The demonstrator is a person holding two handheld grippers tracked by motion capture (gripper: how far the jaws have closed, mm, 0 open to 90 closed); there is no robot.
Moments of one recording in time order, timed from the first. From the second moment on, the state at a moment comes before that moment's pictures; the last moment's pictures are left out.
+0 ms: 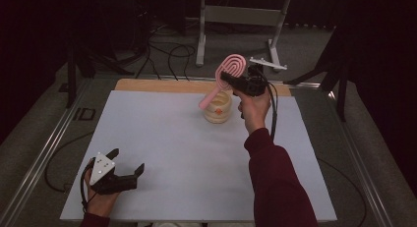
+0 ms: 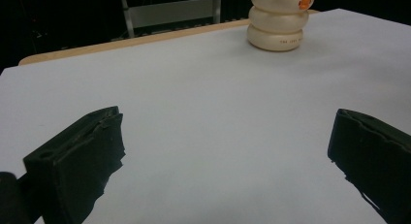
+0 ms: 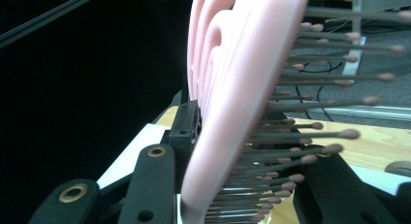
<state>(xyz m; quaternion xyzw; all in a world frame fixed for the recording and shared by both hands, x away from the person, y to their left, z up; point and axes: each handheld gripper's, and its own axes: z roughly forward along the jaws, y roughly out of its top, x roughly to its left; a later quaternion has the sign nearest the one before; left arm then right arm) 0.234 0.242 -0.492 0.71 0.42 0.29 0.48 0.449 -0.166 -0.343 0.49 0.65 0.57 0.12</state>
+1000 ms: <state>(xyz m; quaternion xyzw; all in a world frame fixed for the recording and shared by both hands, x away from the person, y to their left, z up) 0.233 0.245 -0.492 0.70 0.43 0.29 0.48 0.462 -0.181 -0.345 0.53 0.62 0.56 0.17</state>
